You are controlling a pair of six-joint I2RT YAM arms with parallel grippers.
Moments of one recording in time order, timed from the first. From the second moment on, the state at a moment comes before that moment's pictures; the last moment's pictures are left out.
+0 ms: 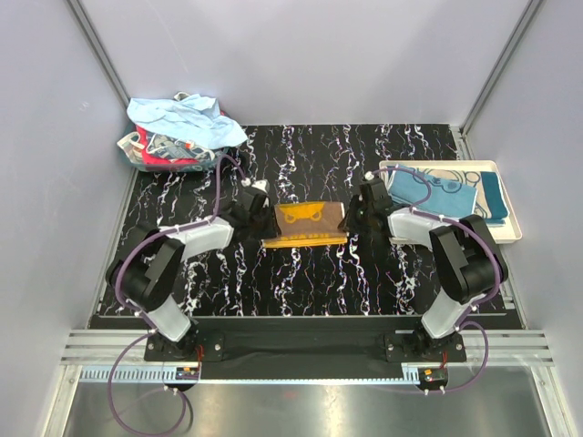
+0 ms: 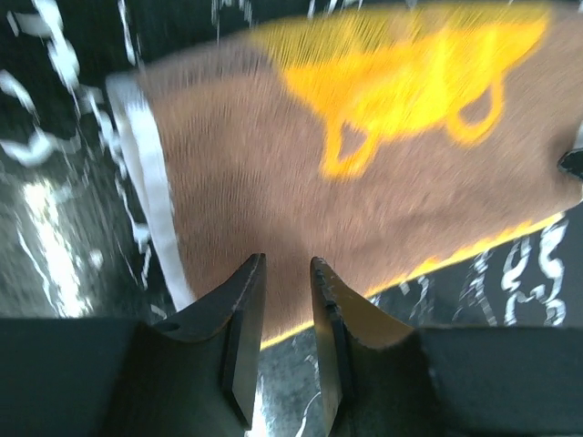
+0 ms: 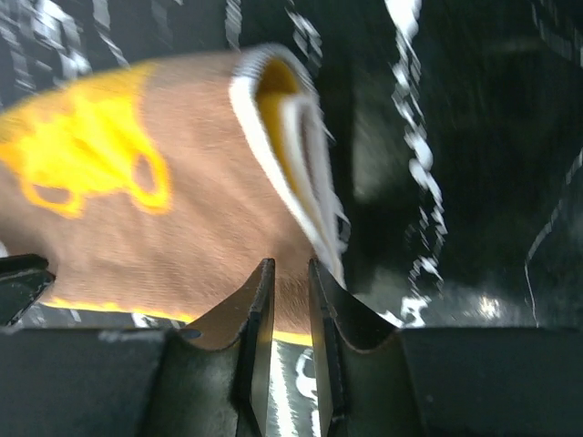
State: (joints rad) left arm -0.53 1.65 0.88 -0.06 0.05 -0.58; right arm 0.38 1.70 0.91 -0.06 -0.12 0.65
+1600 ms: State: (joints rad) left arm -0.71 1.71 0.82 0.08 0.05 -0.71; right arm 0.44 1.88 1.01 0.06 -0.20 0.76
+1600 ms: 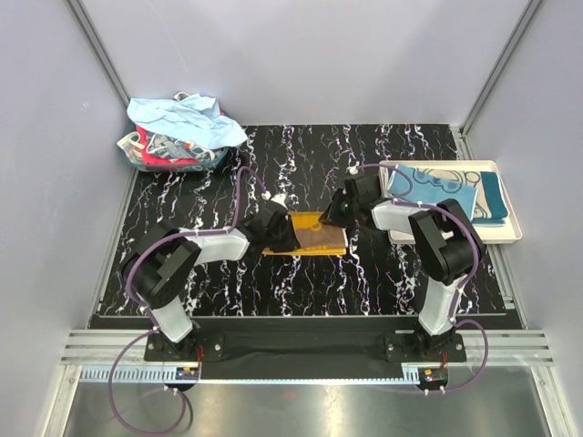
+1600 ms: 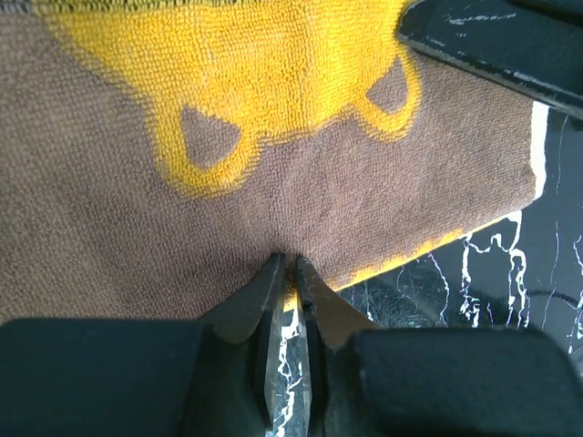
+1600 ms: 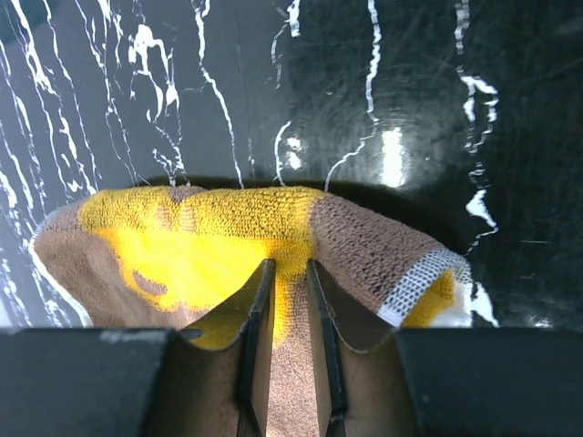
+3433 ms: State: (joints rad) left arm -0.87 1.93 1.10 0.08 0.15 -0.75; right arm 0.41 1.65 0.79 -0.02 -0.09 0.69
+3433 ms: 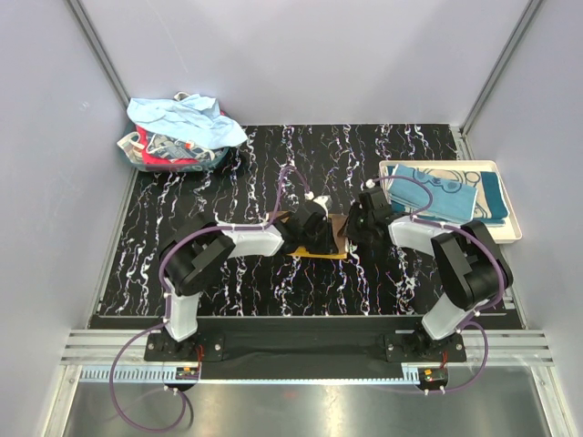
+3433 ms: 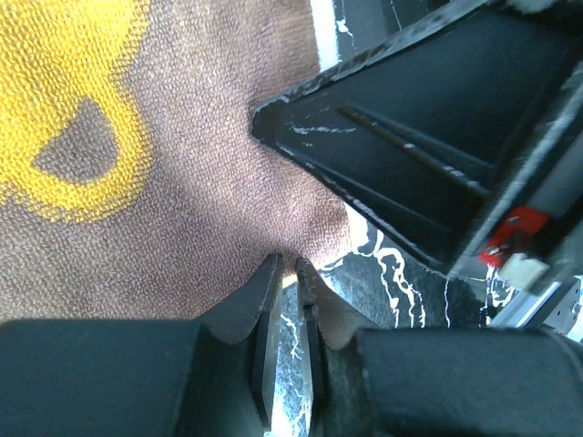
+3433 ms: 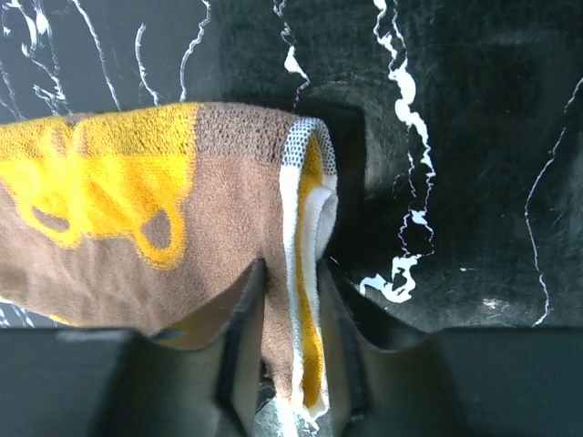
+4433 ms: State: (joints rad) left arm -0.76 1.03 1.14 -0.54 -0.06 -0.48; right arm 0.44 1.66 1.30 -0.64 0.50 0.30
